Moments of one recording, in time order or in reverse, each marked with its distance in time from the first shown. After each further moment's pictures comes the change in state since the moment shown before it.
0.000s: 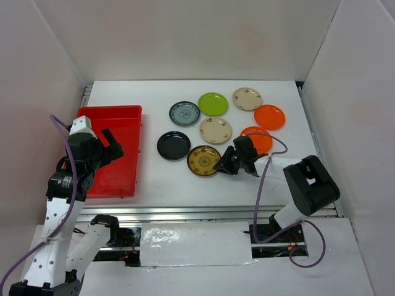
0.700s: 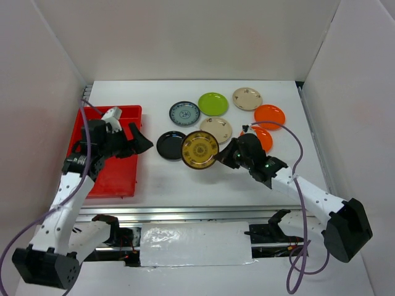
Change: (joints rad) left arm -0.019 0.186 -0.028 0.191 0.541 -0.005; right arm 0.168 -0.447 0.067 -0.245 0.248 0.015
